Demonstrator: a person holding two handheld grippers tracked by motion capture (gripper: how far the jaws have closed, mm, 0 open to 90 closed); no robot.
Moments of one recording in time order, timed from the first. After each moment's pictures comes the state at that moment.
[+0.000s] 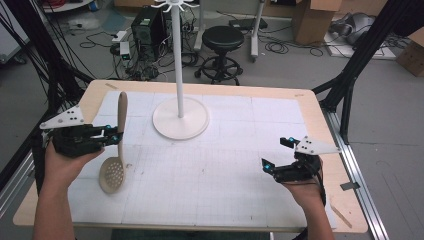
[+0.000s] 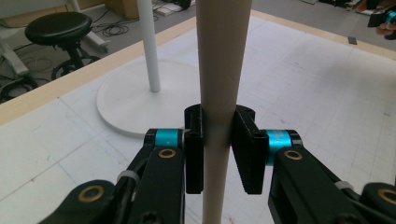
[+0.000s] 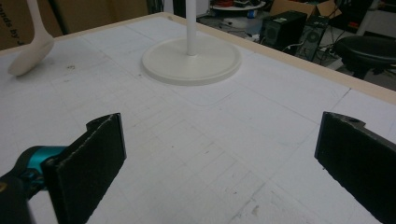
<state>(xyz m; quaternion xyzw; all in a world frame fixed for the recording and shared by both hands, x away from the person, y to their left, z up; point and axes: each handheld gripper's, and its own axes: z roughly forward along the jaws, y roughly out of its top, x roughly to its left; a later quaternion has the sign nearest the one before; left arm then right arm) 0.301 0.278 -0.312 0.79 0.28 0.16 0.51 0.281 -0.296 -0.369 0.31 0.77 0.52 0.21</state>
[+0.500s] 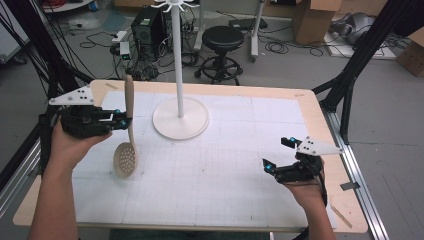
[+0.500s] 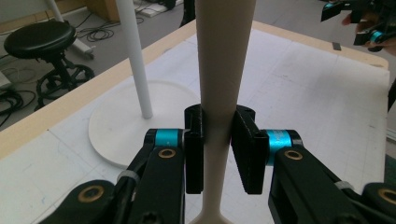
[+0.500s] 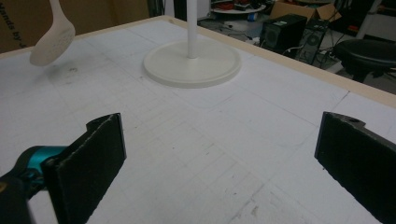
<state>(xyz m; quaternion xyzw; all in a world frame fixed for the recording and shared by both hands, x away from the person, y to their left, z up) 0.328 0.257 -0.273 0.81 0.25 0.14 0.51 0.279 -0.299 -0.368 0.31 0.77 0.52 0.21</state>
